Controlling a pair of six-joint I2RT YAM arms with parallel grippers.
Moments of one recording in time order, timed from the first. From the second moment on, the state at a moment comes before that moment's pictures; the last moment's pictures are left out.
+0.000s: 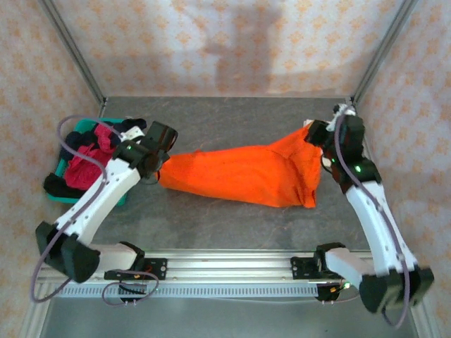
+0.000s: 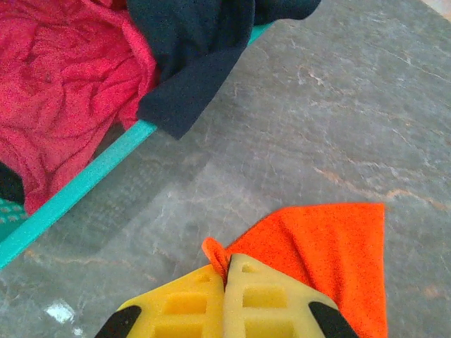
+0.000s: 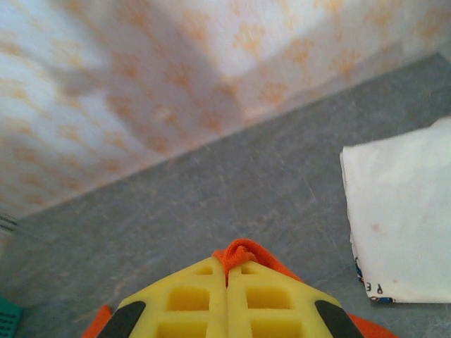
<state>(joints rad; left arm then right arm) -0.36 1.34 1.28 -1.08 -0.55 -1.05 0.13 1.11 1.10 -0.42 -0.01 0.48</state>
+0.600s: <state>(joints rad) -0.13 2.20 2.68 -1.17 -0.50 -0.82 0.12 1.80 1.97 -0.28 -0.07 0.49</state>
